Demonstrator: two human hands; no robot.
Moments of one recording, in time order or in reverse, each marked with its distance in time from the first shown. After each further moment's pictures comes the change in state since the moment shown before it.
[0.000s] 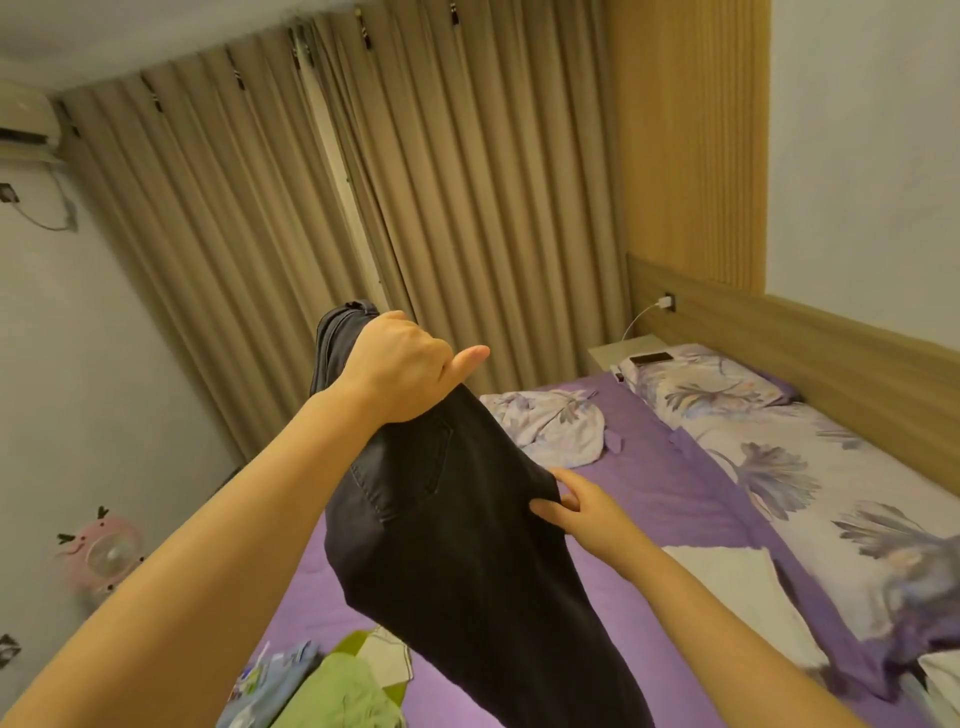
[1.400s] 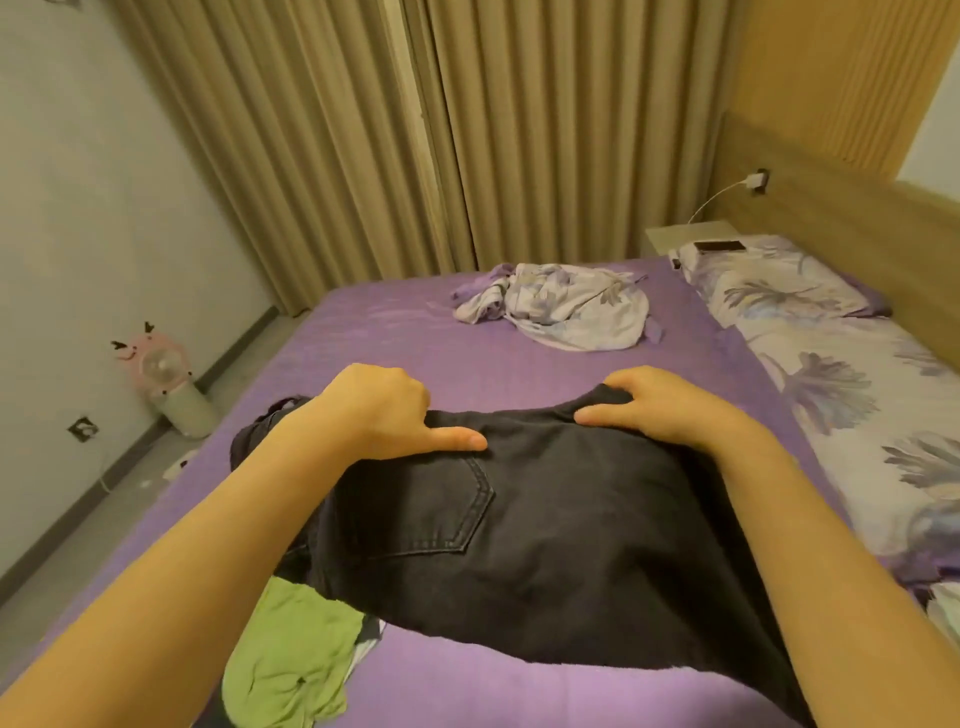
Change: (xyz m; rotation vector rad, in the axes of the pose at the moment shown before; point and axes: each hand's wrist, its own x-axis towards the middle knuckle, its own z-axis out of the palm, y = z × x) left_hand -0.147 0.045 0.073 -0.226 -0.822 -0.179; right_hand 0.010 -0.014 -0.030 -0.570 -0.233 0.118
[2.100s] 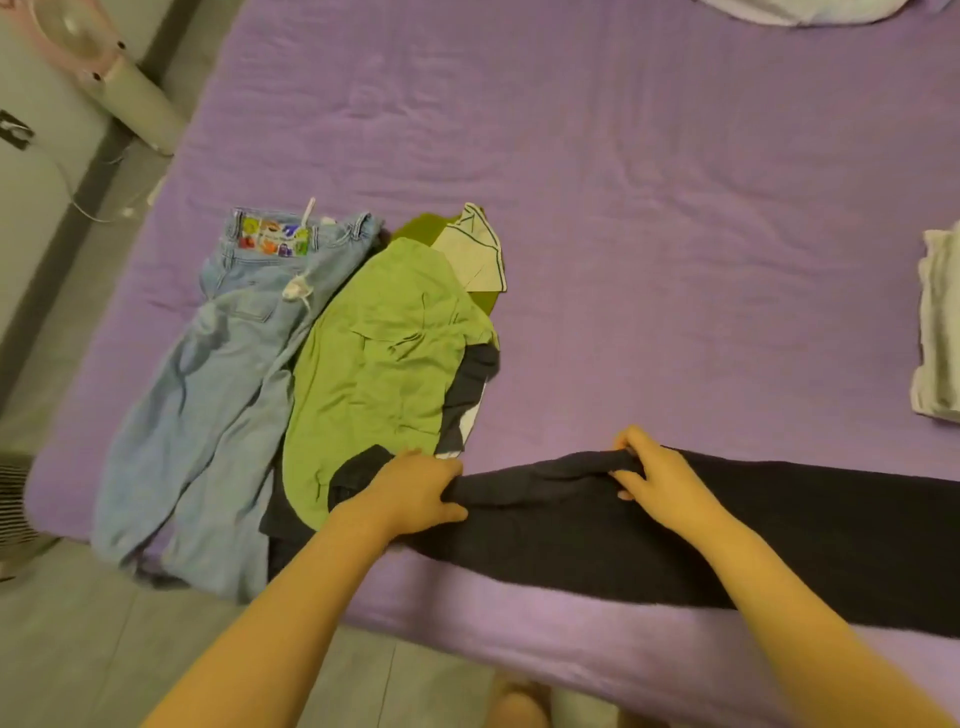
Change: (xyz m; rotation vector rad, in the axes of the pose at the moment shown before) left_hand -0.079 -0.028 0.416 -0.518 -0.732 0.035; right_hand 0.070 0.138 0.391 0.034 -0.421 0.341
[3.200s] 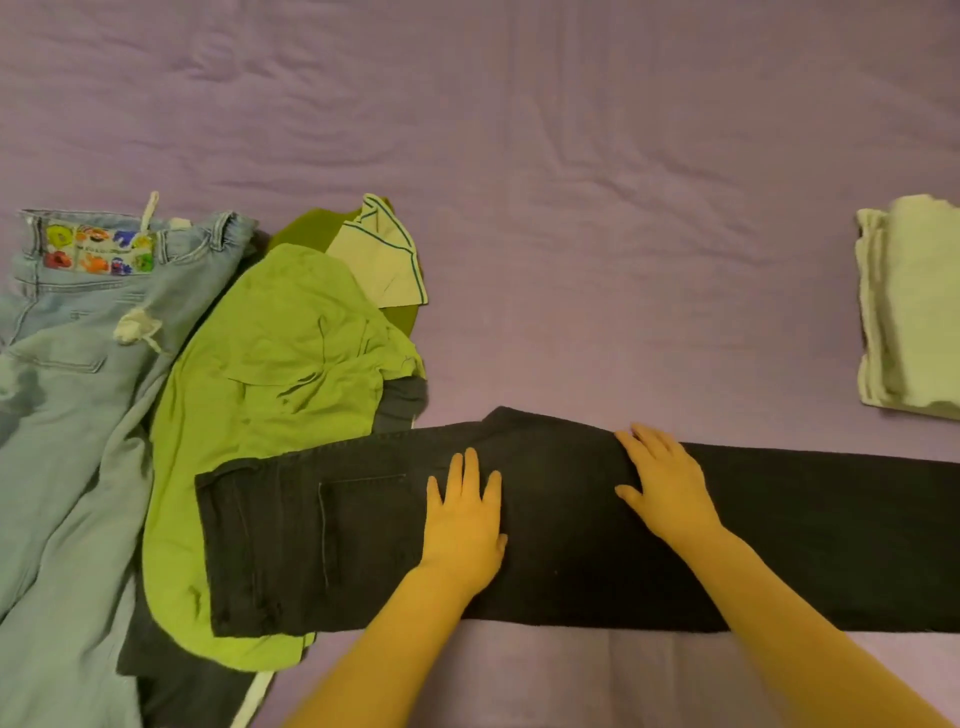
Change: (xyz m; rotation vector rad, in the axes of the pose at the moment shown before) left_hand 0.125 0.070 0.054 -0.040 0.054 -0.002; right_hand 0.070 0.078 0.001 -0.532 0.141 0.272
